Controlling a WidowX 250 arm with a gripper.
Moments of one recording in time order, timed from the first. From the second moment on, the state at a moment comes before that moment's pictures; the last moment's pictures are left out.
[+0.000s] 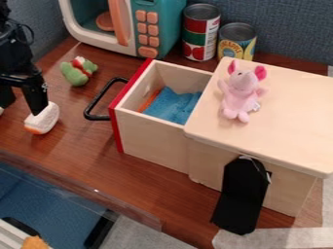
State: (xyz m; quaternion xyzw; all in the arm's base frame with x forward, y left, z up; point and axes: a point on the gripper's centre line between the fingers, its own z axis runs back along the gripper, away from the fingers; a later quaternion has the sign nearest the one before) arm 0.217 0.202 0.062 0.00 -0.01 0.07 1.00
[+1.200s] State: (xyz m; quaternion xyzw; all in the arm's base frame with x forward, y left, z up) arm 0.274 0.166 0.063 -0.09 -0.09 0.02 0.99
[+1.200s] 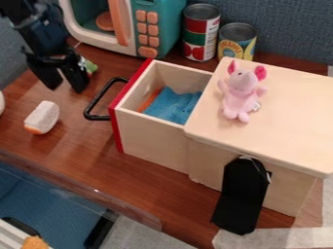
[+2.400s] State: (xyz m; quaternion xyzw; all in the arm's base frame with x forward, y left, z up) arm 0.308 0.119 0.025 -0.07 -0.06 0.01 1.00
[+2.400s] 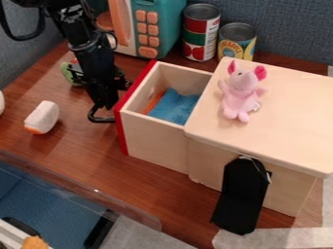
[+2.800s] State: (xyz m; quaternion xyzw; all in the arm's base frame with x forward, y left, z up) arm 0.306 0.084 0.024 -0.11 -0.04 0.00 0.99
